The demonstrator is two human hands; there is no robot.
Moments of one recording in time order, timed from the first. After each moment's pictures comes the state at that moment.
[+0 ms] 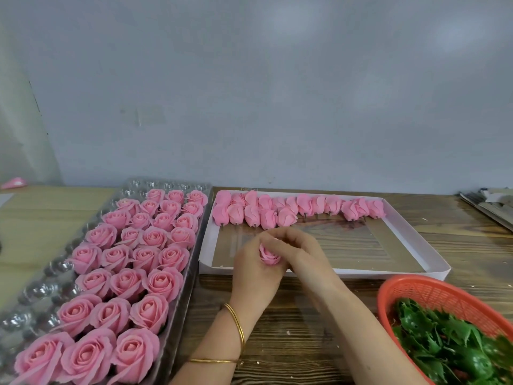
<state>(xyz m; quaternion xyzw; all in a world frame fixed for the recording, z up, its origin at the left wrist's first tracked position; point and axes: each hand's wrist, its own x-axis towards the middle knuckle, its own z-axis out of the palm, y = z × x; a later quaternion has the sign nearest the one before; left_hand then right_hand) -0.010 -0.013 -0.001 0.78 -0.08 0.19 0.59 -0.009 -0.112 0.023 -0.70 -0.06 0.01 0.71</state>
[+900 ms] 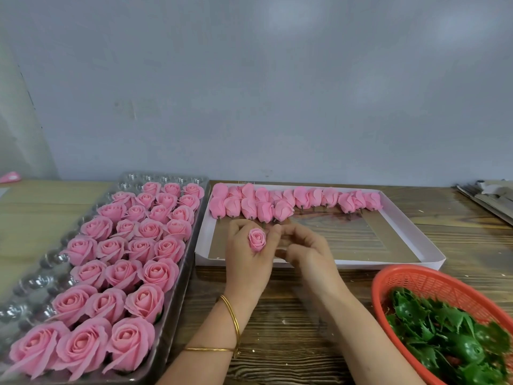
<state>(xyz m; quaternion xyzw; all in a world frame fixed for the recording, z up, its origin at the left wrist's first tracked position) -0.009 -0.013 0.000 0.76 -0.06 0.29 0.58 -0.012 -0.127 0.003 -0.66 -0.10 -0.03 0.74</state>
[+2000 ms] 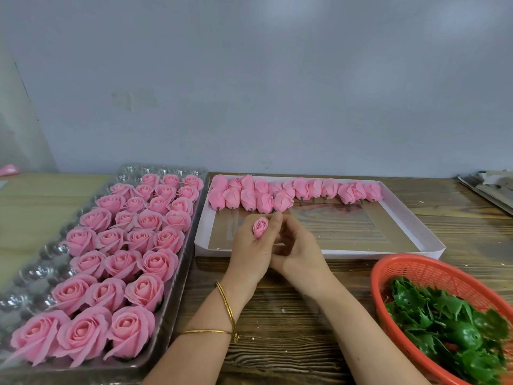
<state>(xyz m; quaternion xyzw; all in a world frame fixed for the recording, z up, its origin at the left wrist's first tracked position) -0.008 -0.018 -0.004 0.65 -0.05 0.08 0.76 -0.020 -0.118 0.001 -0.75 -0.15 -0.06 0.64</state>
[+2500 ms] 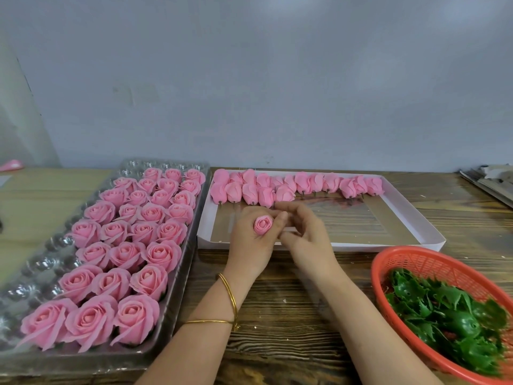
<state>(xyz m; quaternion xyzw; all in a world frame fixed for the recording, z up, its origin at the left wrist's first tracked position) -0.006 -0.009 -0.003 0.75 -0.11 0.18 0.63 -0.020 -0.120 0.008 -0.72 -0.11 -0.09 0.68</state>
